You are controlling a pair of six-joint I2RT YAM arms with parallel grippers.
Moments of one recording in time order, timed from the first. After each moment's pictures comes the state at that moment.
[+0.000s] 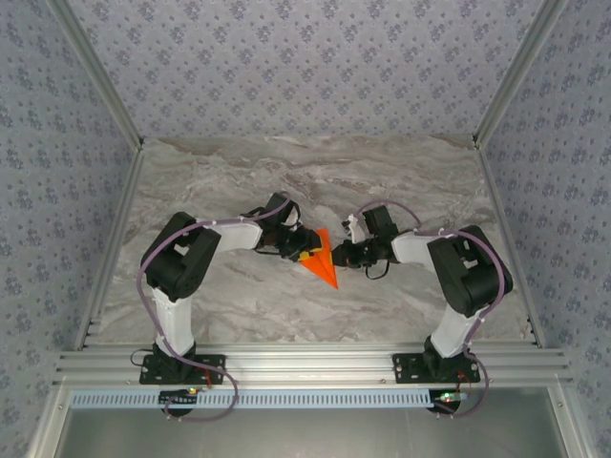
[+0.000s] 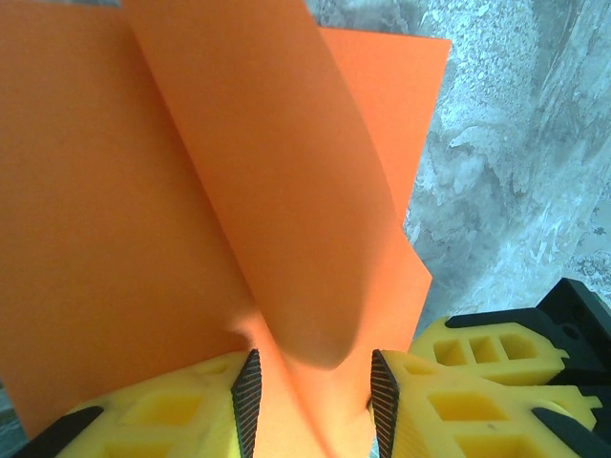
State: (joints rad) left arm -0.63 1.95 1.10 -0.12 0.57 -0.97; right arm 0.41 1.74 0.76 -0.03 -0.69 0.38
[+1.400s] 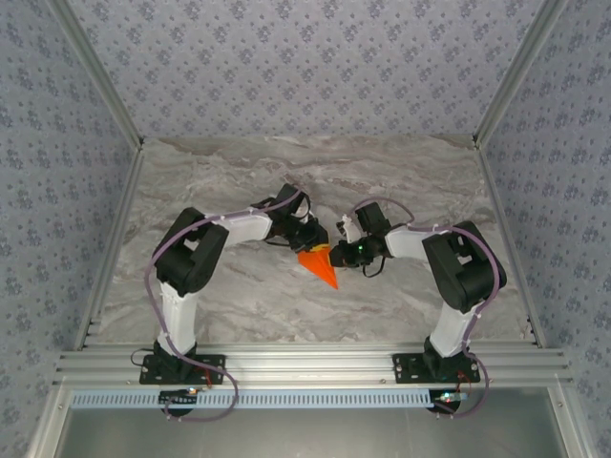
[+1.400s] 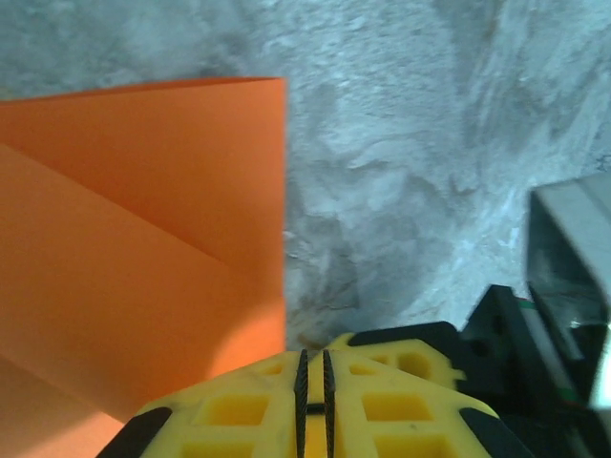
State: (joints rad) left arm -0.65 2.03 1.26 -0.21 0.61 -0.91; right arm 0.45 1.78 0.84 -0.16 -0.62 0.32
